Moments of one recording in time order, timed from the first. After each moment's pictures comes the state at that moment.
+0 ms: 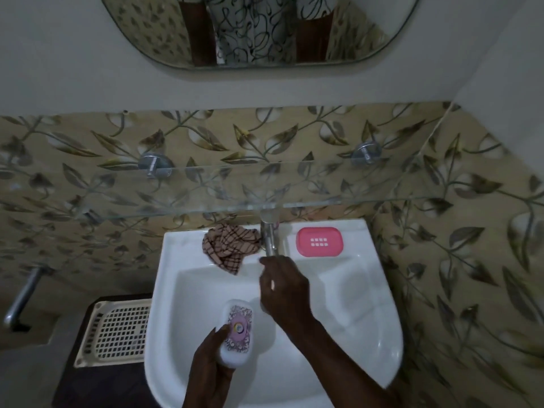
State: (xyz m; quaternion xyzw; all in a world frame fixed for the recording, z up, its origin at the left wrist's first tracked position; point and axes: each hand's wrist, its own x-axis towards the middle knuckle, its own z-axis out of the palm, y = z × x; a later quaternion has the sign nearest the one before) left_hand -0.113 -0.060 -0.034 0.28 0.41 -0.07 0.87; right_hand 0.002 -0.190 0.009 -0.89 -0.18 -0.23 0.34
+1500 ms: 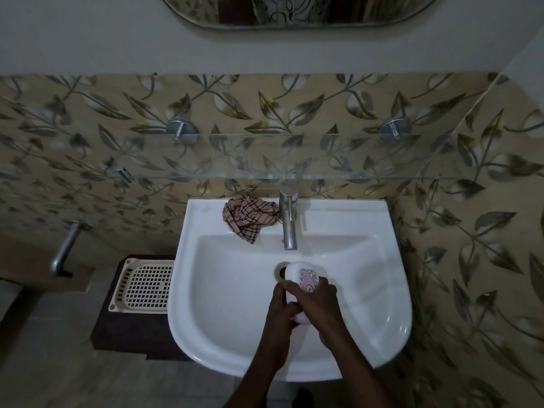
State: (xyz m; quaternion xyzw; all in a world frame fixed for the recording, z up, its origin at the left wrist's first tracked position) left_hand -0.105 -0.153 -0.028 0.51 0.25 -0.11 0.81; right_hand -0.052 -0.240 -0.022 -0.82 0.21 0.25 0.47
